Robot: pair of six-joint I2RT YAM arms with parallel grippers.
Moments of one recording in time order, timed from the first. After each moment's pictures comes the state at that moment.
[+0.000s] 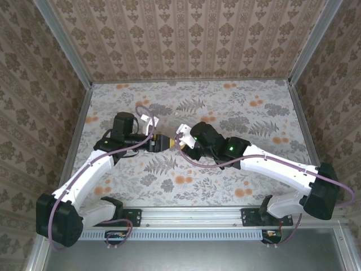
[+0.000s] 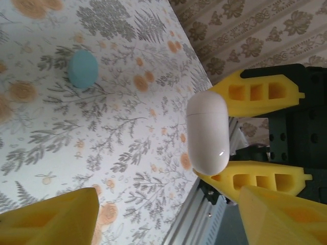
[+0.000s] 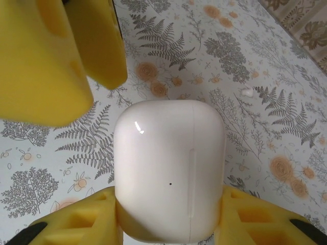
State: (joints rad) left arm -0.43 1.11 0.81 -0.35 0.88 -0.41; right arm 0.94 1.34 1.12 -0.47 0.18 -0.19
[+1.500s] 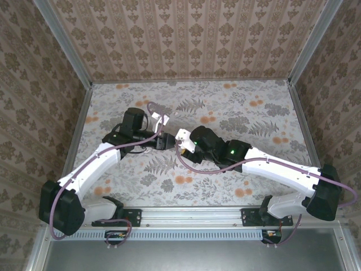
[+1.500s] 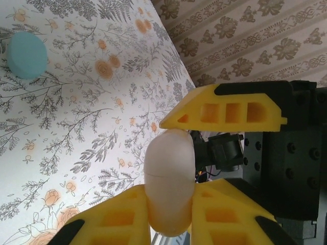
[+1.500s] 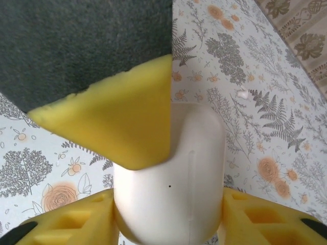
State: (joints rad) left arm -0.51 1.21 0.89 -0.34 0.95 -0.44; right arm 0.98 1.31 1.11 -0.50 0.22 -0.25
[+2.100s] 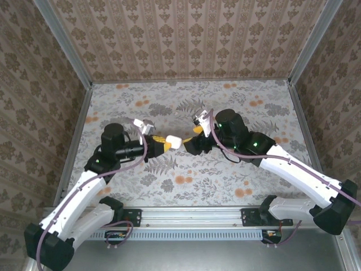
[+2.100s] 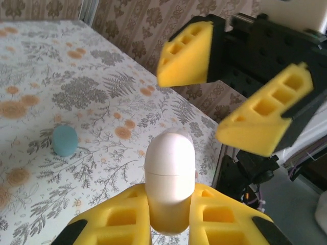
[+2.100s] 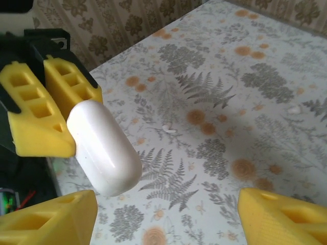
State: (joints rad) left arm -0.48 0.81 0.66 -0.12 0.85 -0.29; right arm 0.77 1.18 1.12 -0.44 -0.23 0.10
